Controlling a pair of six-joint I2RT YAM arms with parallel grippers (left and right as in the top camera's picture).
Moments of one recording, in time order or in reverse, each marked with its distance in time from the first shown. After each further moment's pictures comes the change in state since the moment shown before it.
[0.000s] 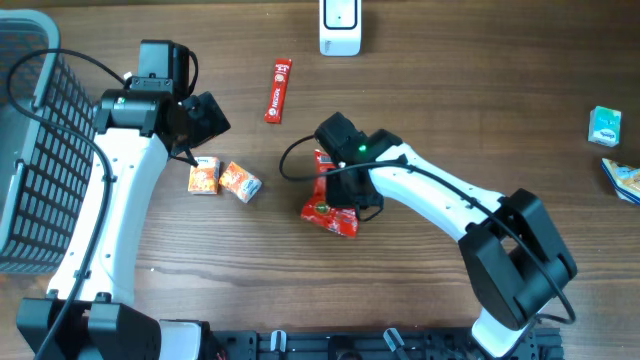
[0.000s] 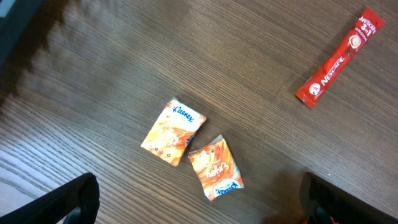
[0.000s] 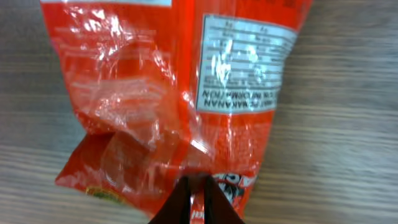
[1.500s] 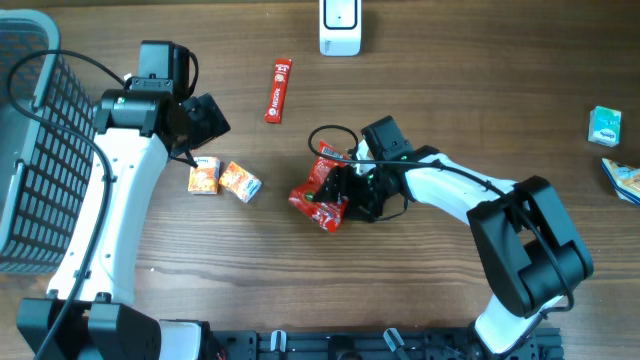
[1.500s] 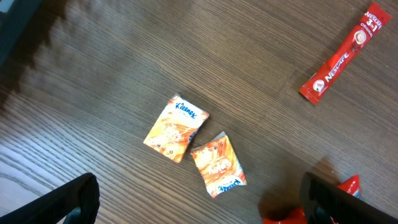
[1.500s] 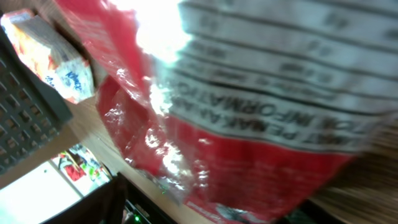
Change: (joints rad) left arm 0.000 0.000 0.000 -0.014 0.000 0.000; right arm -0.192 0.000 -0.284 0.469 -0.623 0.117
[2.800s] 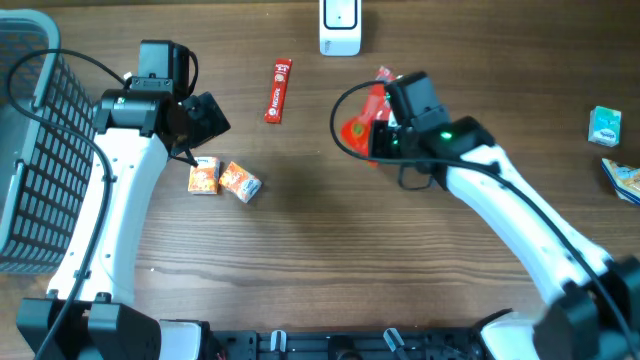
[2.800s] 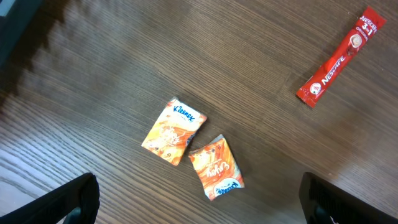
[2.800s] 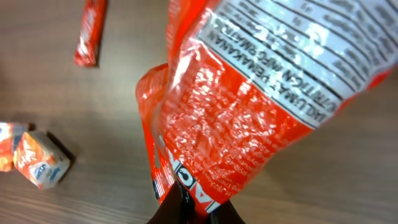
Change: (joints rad) left arm 0.000 0.000 0.000 0.013 0.000 0.000; right arm -0.032 -0.330 0.254 -0.338 0.702 -0.352
